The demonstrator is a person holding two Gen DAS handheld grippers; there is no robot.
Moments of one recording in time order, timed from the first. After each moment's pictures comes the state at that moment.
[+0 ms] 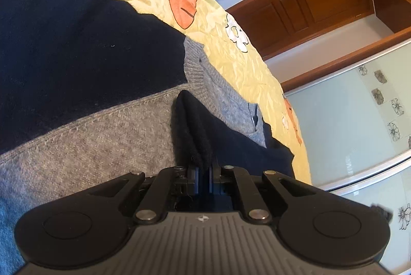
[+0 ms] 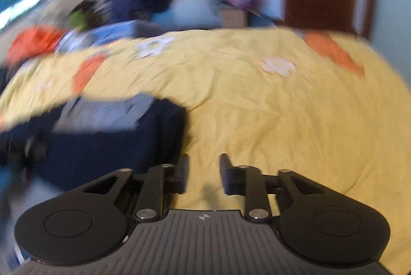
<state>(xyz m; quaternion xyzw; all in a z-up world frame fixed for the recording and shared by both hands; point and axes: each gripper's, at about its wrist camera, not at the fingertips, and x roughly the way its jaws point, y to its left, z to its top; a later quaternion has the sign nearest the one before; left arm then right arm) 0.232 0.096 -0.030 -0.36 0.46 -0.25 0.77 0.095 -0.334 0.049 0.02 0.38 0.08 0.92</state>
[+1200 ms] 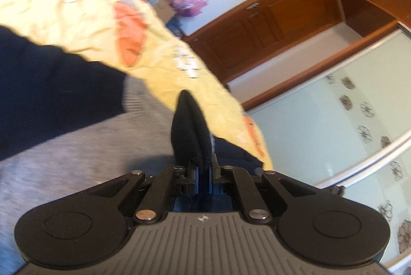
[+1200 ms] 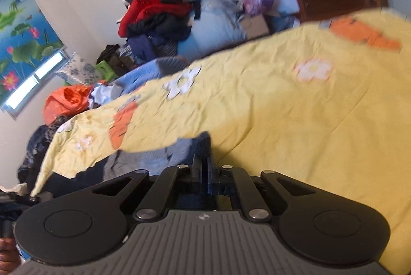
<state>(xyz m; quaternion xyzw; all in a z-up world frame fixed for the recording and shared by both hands) 0.199 0.098 0.054 -0.37 0.39 -0.30 0.79 0.154 -0.382 0.057 0.23 0.33 0.10 0.91</state>
